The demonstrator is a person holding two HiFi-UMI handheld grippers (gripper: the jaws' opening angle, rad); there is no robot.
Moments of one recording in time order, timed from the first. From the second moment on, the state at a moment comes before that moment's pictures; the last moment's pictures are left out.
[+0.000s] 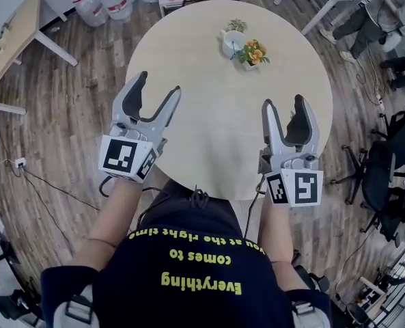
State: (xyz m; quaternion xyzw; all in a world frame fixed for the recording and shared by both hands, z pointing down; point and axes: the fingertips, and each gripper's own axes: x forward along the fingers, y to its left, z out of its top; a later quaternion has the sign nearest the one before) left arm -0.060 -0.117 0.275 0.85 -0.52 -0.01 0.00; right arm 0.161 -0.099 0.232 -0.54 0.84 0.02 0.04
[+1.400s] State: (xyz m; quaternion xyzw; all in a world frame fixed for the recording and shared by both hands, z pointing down) left arm -0.049 -0.247 0.349 0.87 -0.48 0.02 0.08; right arm 0.127 -0.241 0.334 -0.57 0.82 -0.10 0.01
